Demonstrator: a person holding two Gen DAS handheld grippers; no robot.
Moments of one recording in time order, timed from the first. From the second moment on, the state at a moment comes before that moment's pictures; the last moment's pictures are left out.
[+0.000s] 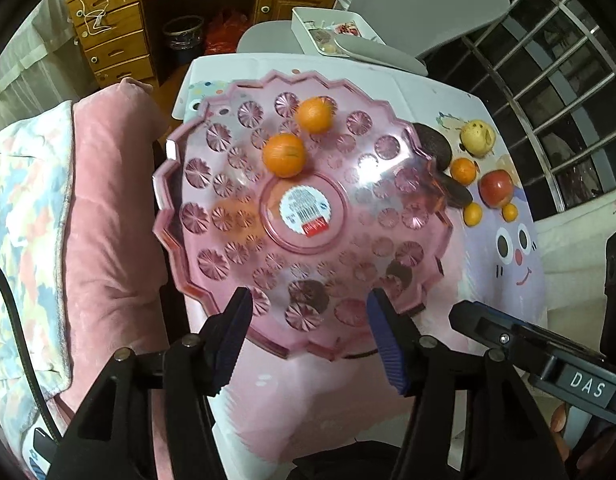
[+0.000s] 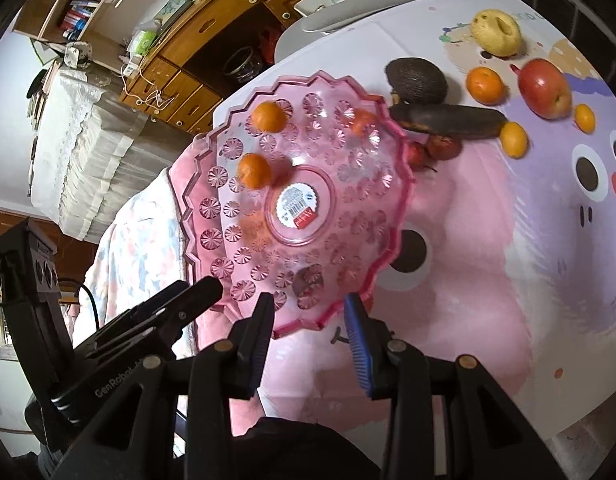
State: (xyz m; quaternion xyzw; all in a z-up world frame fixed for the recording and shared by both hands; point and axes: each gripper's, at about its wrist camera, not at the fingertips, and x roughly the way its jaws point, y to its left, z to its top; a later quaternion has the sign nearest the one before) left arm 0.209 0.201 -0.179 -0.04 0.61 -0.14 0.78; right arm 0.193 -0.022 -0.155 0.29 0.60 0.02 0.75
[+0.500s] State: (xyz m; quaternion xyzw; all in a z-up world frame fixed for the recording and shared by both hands) left arm 0.164 0.116 -0.177 0.00 0.60 -0.17 0.78; right arm 0.138 -0.109 -0.174 0.31 0.61 -0.01 0.73
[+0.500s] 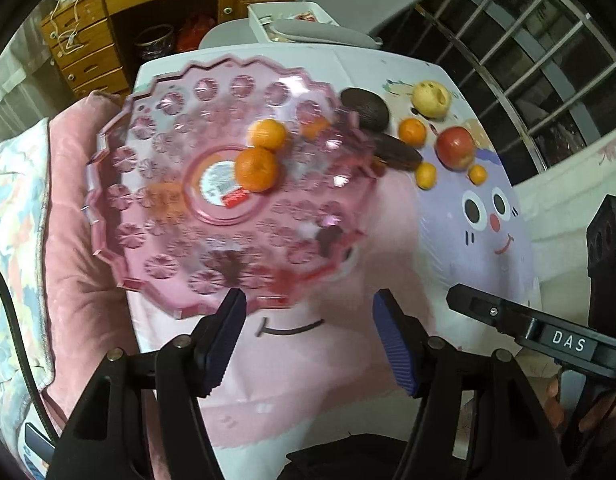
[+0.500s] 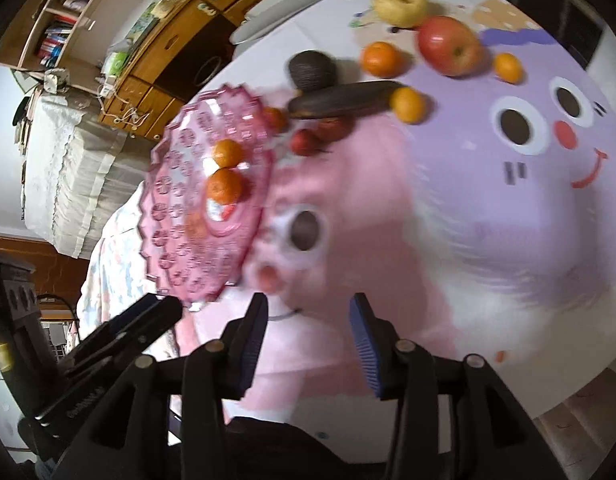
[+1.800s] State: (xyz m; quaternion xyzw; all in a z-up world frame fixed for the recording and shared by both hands) left arm 0.239 -0.094 -0.211 -0.05 0.58 -0.09 0.80; right arm 0.181 -0.315 -0.174 0.06 0.50 0.02 0.86
